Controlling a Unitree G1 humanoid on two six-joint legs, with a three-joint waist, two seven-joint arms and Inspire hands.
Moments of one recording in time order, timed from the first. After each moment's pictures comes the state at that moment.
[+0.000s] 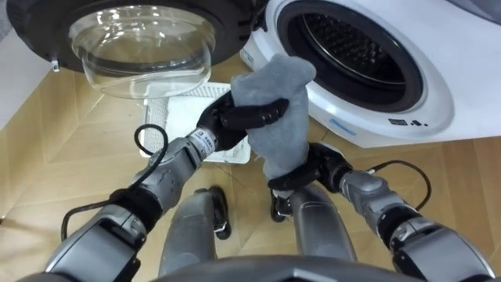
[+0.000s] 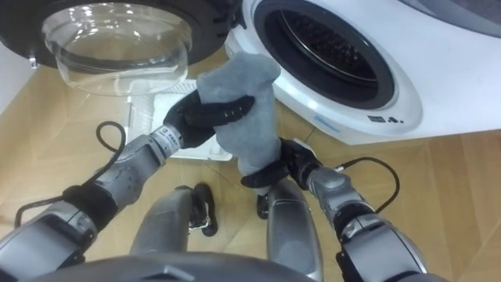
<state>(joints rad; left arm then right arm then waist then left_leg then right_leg) -0.31 0.19 -0.55 0.81 -1.02 -0.12 -0.48 -0.30 -0.19 0.40 1.19 0.20 -0.15 0.25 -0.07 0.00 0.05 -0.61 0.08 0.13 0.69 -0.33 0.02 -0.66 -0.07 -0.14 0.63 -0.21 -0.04</state>
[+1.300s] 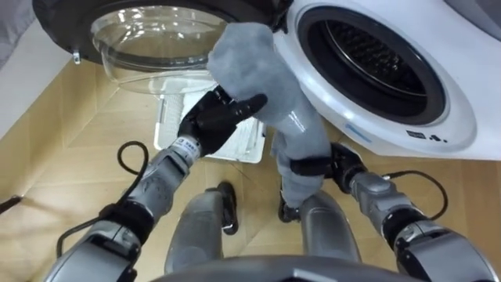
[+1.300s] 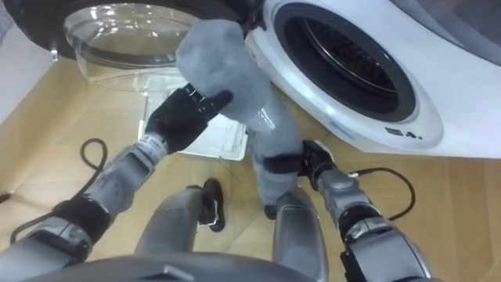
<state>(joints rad) -0.20 0.22 -0.40 0.84 -0.81 -0.10 -0.38 -0.28 -0.22 0.29 1.16 0.31 -0.06 0.08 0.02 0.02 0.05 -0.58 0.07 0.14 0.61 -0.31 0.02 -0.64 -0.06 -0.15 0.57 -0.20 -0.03</state>
